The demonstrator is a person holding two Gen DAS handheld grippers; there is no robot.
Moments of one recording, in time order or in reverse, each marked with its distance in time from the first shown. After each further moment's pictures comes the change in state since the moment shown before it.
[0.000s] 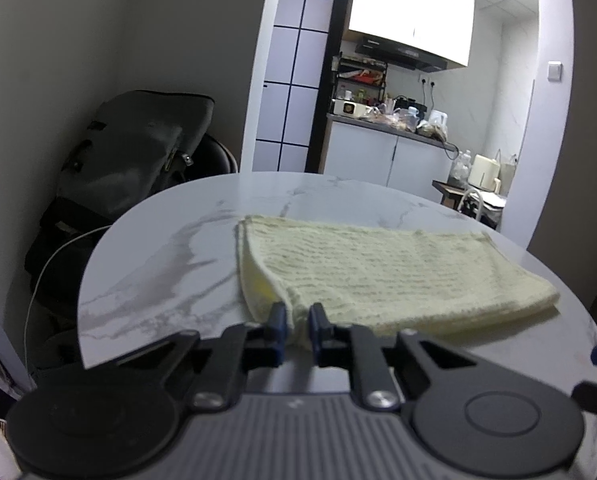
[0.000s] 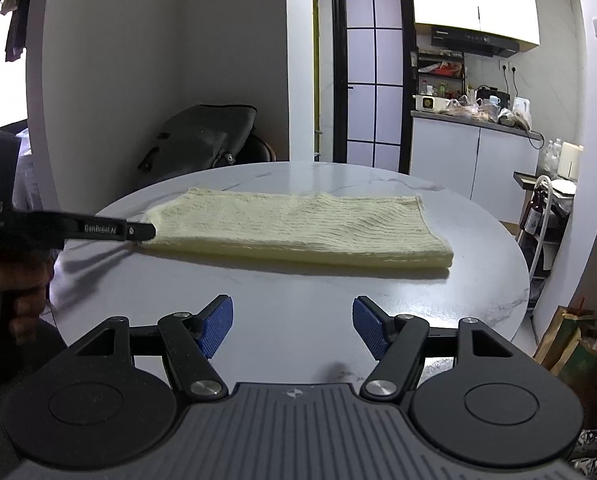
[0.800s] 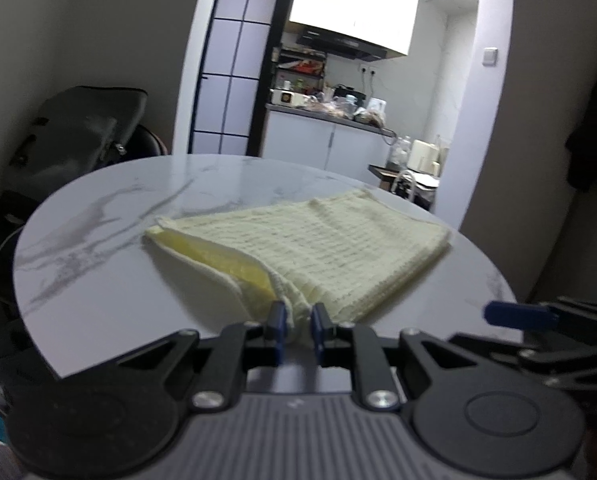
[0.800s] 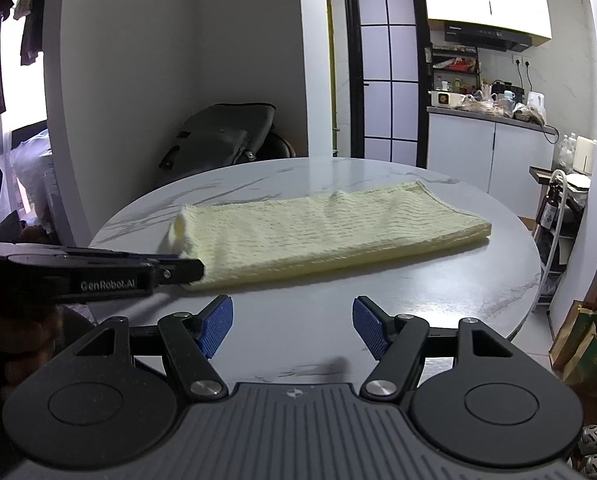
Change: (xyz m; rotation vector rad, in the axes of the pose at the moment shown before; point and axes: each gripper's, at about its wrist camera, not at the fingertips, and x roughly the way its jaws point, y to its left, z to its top) left arm -0.033 -0.054 -0.028 0.057 0.030 -0.177; right arm -0.011 0.008 -0.004 -0.010 0.010 0.061
